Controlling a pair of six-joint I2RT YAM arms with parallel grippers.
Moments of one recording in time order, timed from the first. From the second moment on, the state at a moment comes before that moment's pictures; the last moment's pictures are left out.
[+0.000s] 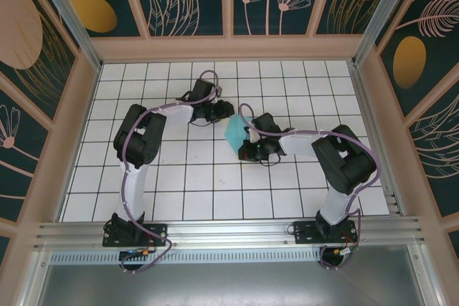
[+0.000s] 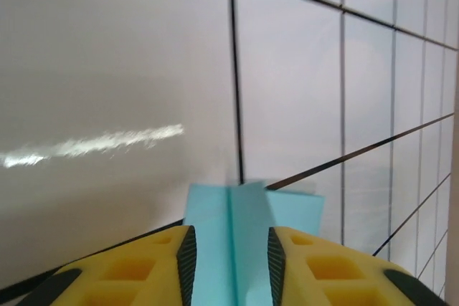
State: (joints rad) left arm -0.46 2.18 1.44 -0.08 0.48 -0.74; right arm 0.61 1.76 0.84 -0.15 -0.47 0.55
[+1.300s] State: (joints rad) left arm -0.53 1.89 1.09 0.09 0.52 -0.77; right arm 0.39 1.76 0.96 -0.18 -0.60 0.38
